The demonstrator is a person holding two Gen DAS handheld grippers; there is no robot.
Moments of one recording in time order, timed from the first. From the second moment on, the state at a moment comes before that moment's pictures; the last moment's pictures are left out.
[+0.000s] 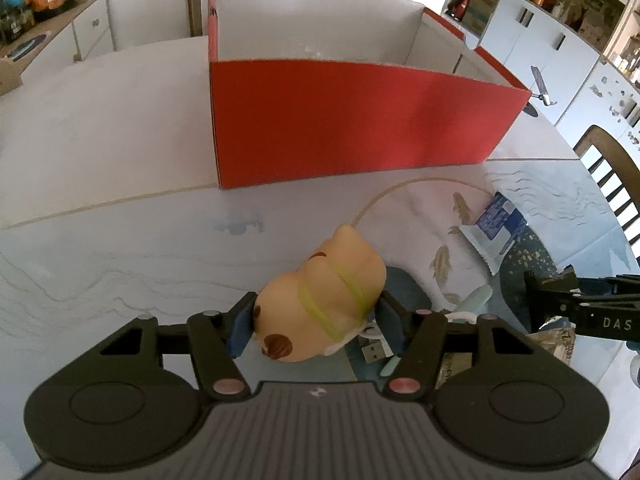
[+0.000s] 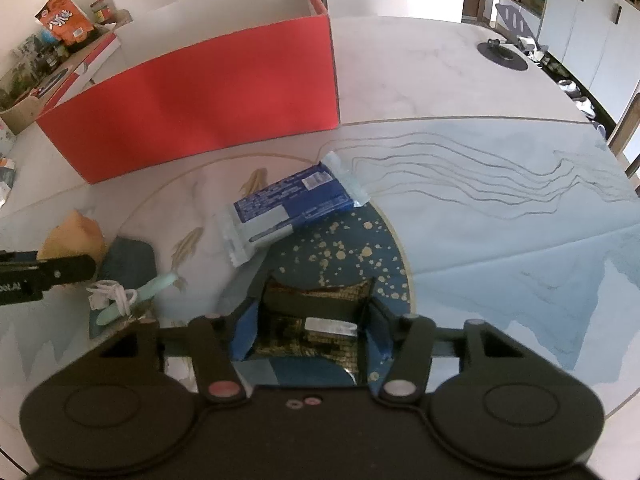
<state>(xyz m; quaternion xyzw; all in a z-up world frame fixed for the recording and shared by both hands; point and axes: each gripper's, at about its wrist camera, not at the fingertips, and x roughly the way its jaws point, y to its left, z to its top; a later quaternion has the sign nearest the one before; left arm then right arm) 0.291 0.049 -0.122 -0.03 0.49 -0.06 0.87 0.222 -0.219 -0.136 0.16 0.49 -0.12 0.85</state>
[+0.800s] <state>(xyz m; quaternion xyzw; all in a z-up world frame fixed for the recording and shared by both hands) 0.269 0.039 -0.064 -0.03 0.47 -0.06 0.88 0.209 -0.206 -0.070 0.13 0.45 -0.09 0.88</state>
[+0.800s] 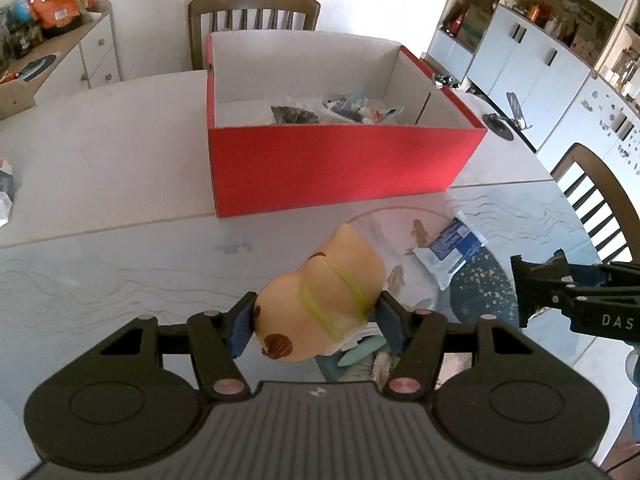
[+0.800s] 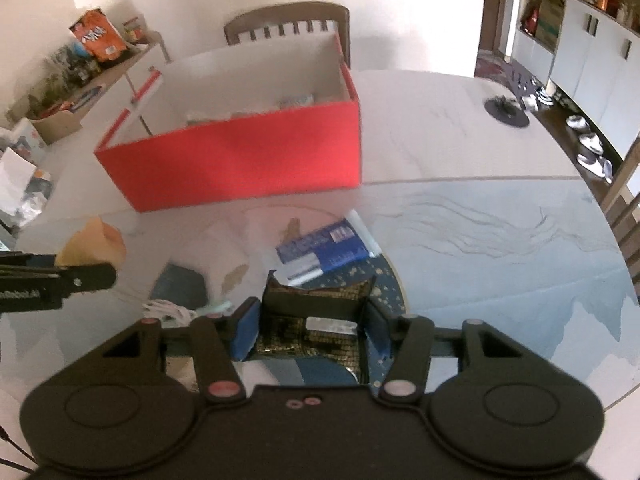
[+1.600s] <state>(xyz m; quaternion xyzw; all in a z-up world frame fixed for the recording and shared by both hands) 0.255 0.020 0.013 -0.03 0.45 -0.07 0.89 0.218 -0.181 0.019 0.13 0.40 -0.04 0.91</state>
